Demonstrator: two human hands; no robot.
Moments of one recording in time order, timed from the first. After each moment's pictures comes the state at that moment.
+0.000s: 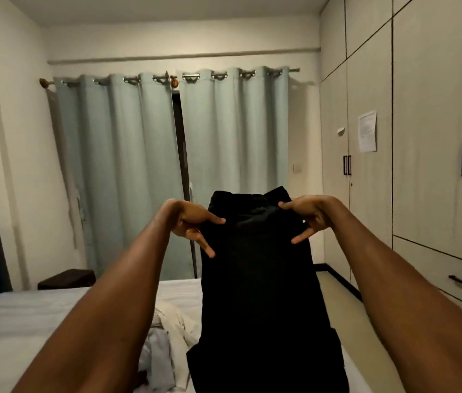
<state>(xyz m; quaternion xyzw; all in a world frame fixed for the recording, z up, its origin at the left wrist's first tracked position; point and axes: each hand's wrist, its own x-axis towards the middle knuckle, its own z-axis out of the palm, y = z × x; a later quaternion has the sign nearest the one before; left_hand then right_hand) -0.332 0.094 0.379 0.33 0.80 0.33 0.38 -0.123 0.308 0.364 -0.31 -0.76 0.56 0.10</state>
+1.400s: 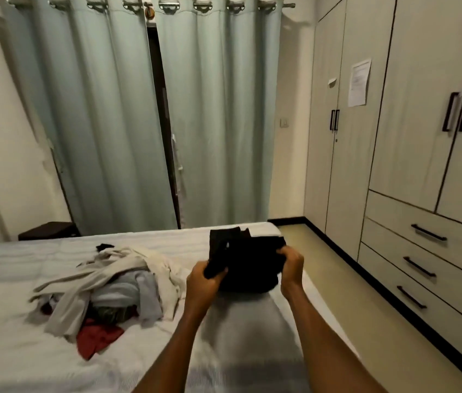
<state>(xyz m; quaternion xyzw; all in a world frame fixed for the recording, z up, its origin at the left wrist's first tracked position) -0.249 0.098 0.061 0.30 0.74 0.60 0.03 -0.136 0.288 0.068 -0.27 -0.55 0.62 0.49</state>
